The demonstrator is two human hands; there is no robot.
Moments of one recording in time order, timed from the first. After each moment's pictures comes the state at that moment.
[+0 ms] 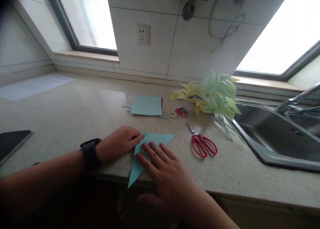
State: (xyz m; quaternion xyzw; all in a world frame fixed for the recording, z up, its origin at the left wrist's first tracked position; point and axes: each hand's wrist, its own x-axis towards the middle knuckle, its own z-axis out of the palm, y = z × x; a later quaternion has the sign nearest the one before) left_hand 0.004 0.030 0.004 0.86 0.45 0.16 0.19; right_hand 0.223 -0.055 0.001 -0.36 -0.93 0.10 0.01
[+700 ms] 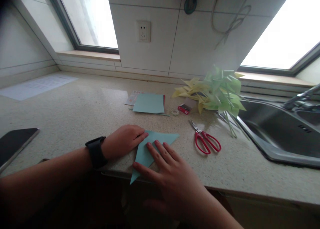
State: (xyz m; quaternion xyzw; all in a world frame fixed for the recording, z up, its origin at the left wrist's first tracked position) left_hand 0.008 0.026 0.007 0.89 0.43 0.11 0.10; right_hand 0.226 -0.065 -0.010 -0.35 -0.93 0.10 0.02
